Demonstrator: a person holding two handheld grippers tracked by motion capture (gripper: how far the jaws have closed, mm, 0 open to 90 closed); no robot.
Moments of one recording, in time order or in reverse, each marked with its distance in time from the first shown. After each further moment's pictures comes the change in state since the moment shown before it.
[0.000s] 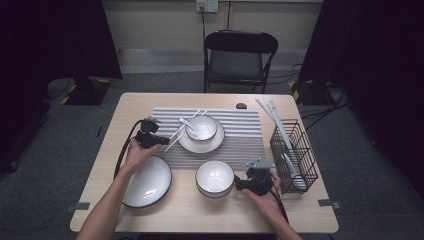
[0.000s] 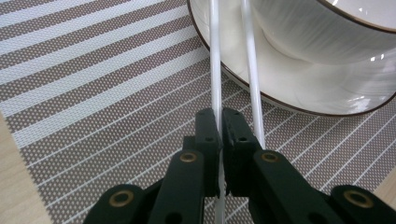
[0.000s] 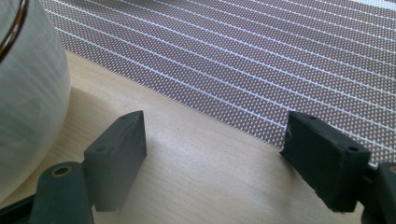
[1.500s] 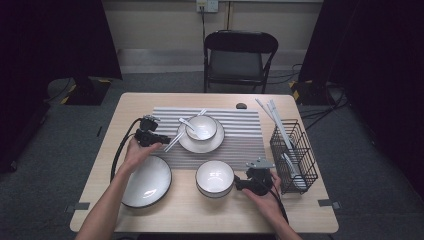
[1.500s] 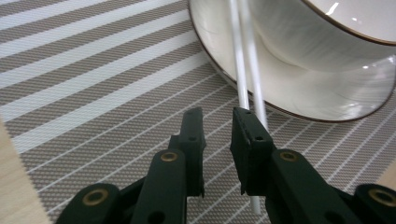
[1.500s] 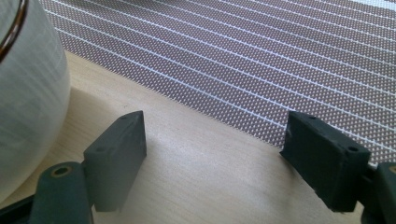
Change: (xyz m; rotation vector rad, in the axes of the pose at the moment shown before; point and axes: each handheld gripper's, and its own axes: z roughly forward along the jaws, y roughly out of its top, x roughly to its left) left arm 0.002 0.003 -0.003 -0.003 -0.027 -0.005; right arm 0.000 0.000 0.000 0.000 -0.001 0.001
